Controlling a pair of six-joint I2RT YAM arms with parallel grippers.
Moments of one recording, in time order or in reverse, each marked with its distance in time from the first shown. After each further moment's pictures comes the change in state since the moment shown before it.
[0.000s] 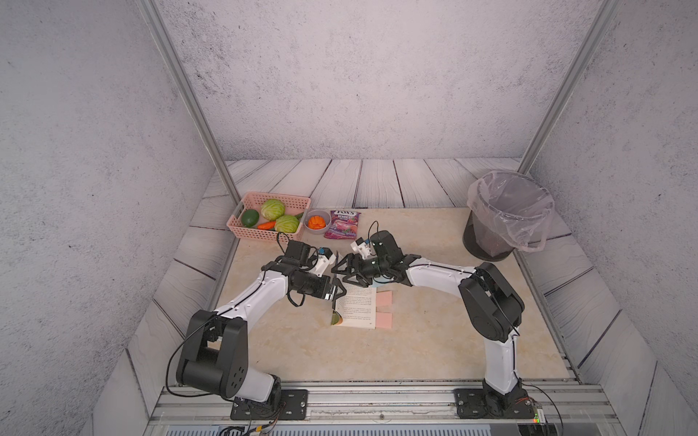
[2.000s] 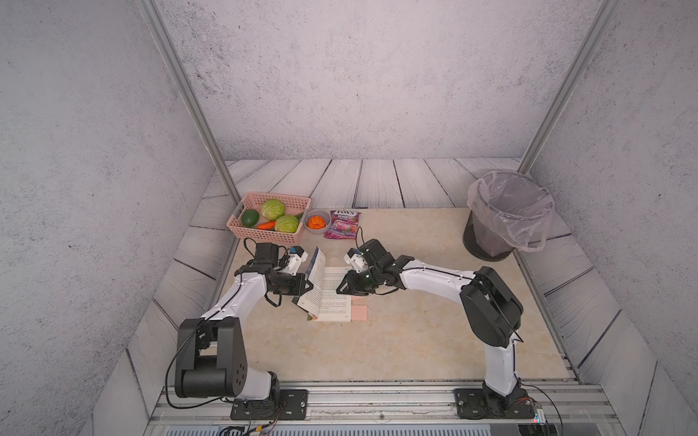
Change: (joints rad) left arm 0.276 -0.031 -0.037 -0.035 0.014 0.129; right arm 0.080 0.021 0.085 -0.357 0.172 -0.357
